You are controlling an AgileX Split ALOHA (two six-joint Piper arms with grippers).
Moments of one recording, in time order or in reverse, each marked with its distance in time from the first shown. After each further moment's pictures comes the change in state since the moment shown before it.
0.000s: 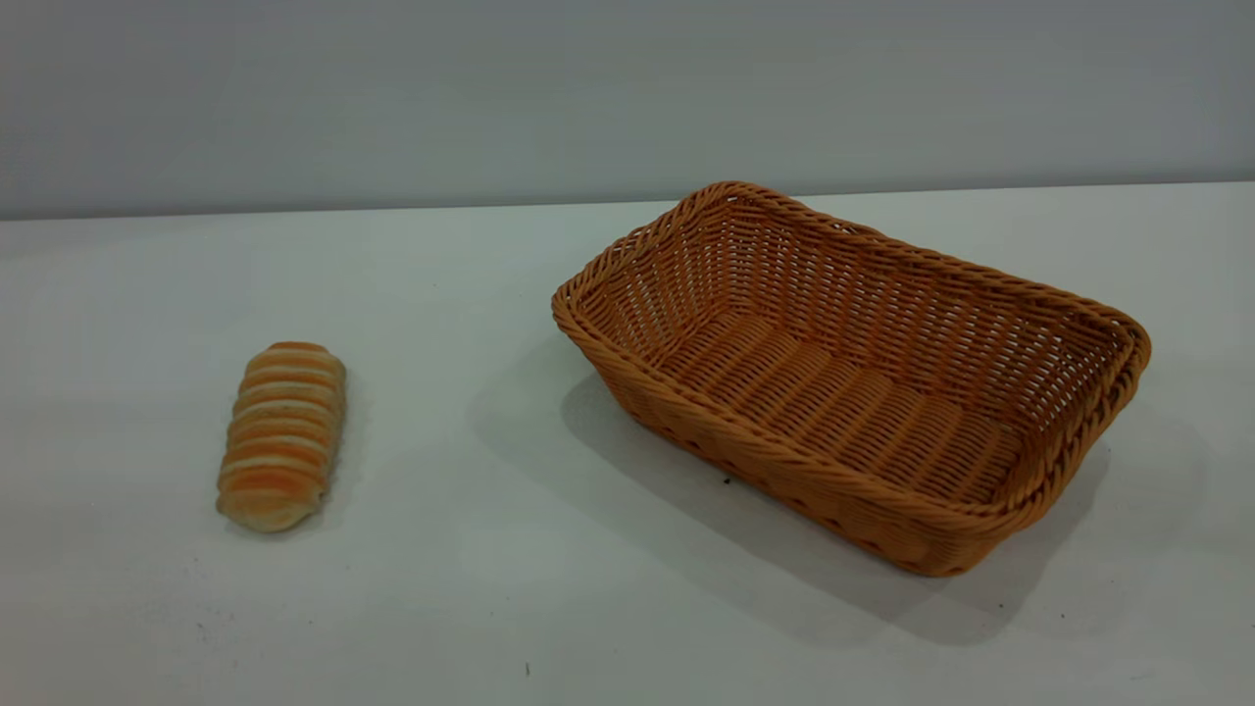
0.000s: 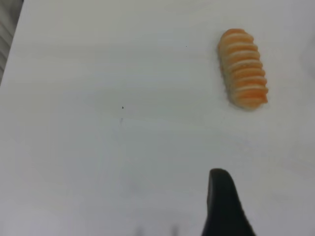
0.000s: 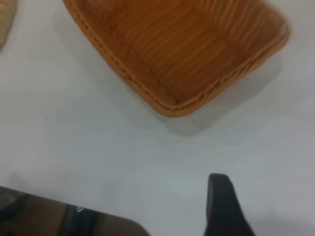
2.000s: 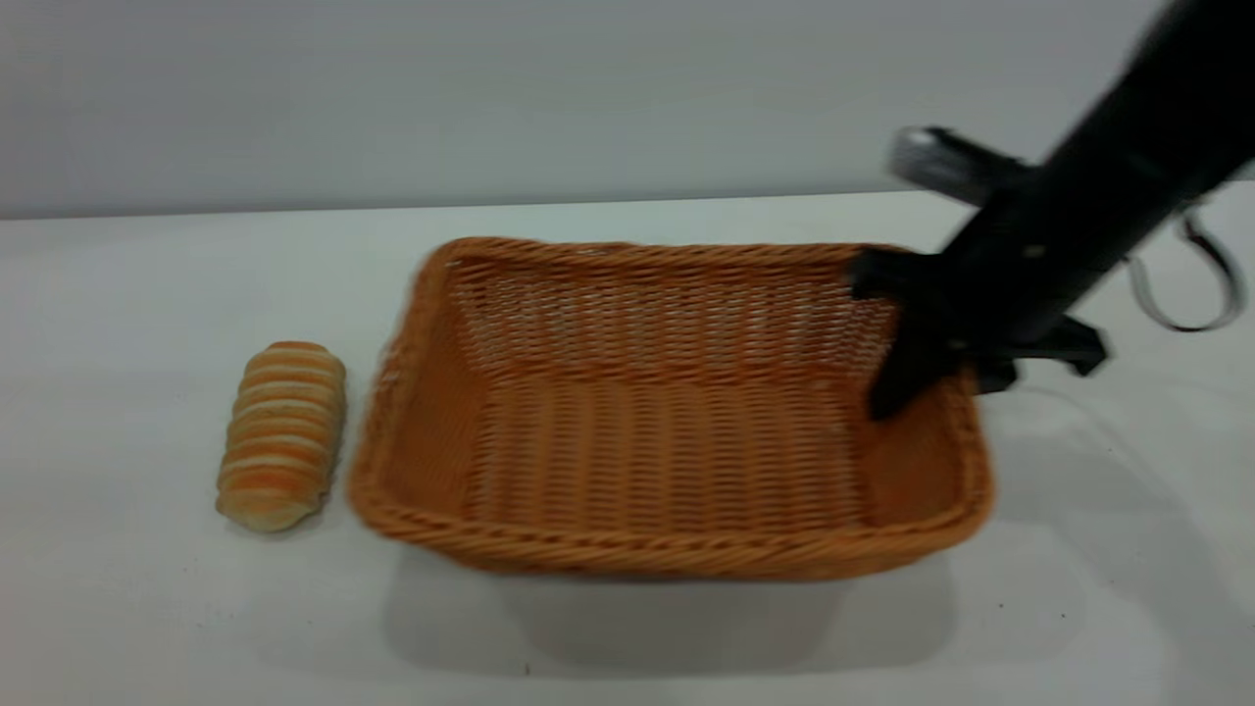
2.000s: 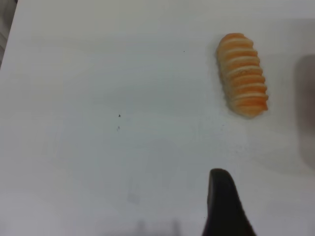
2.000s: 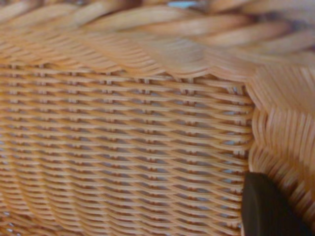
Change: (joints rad) left arm 0.000 0.073 -0.002 0.000 -0.057 -0.002; right arm 0.181 1.533 -0.710 0.469 -0.273 -0.207
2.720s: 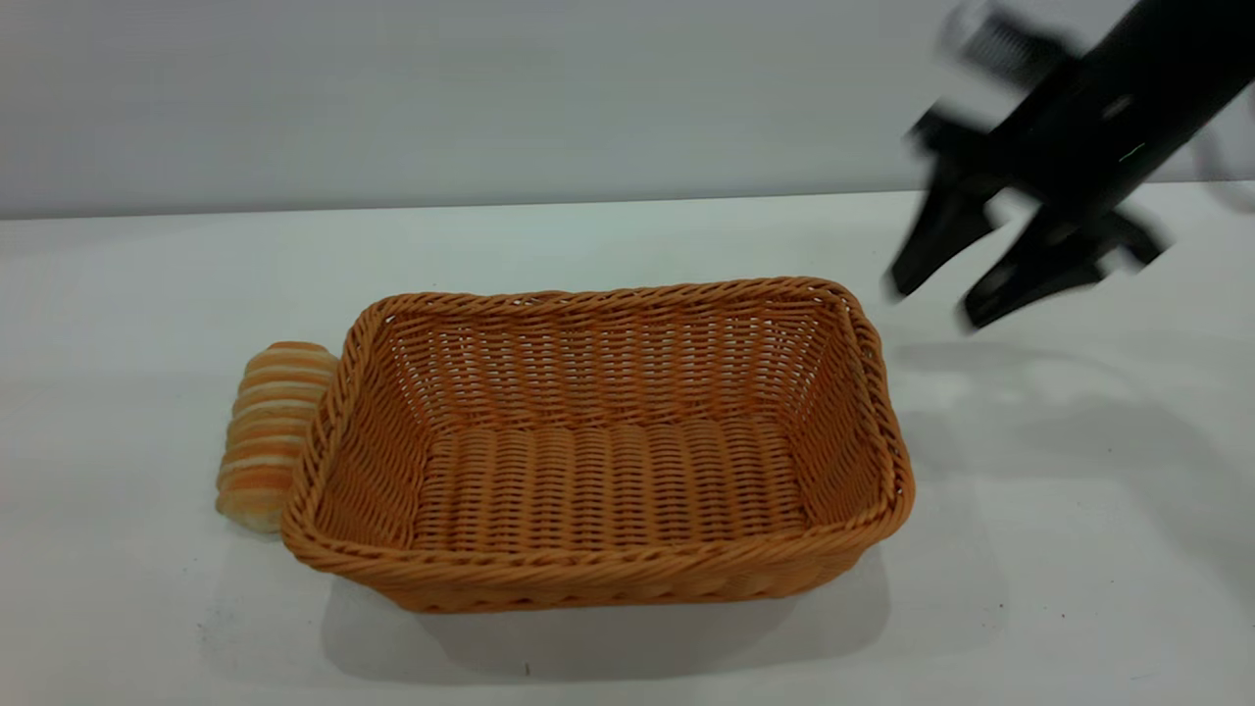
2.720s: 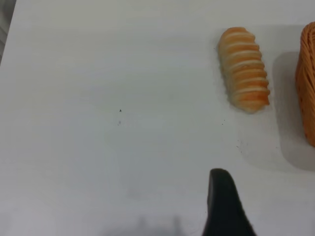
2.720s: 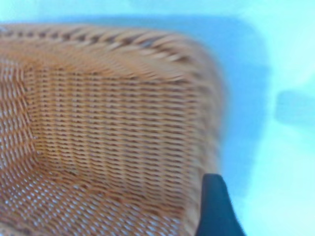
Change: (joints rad) left arm 0.000 0.000 0.000 0.001 0.014 0.001; right arm -0.175 -0.112 -0.110 -0.085 0.298 0.022
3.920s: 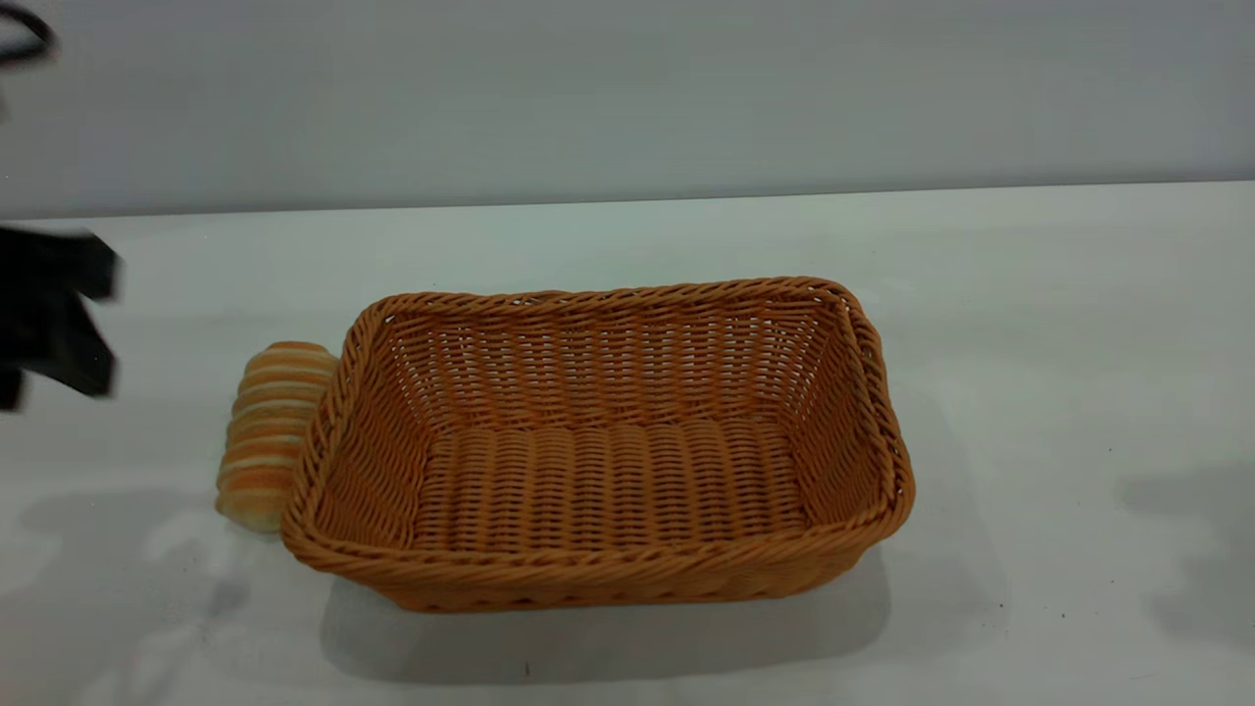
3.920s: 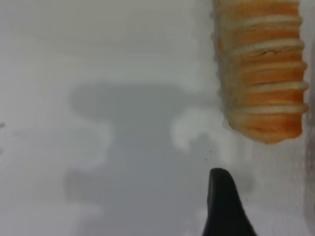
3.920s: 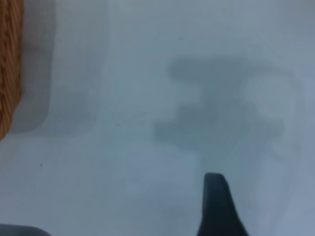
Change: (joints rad) left arm -0.019 1.124 -0.024 -0.169 -0.770 0.011; right arm -0.066 -0.702 0.289 -0.712 0.135 0.323
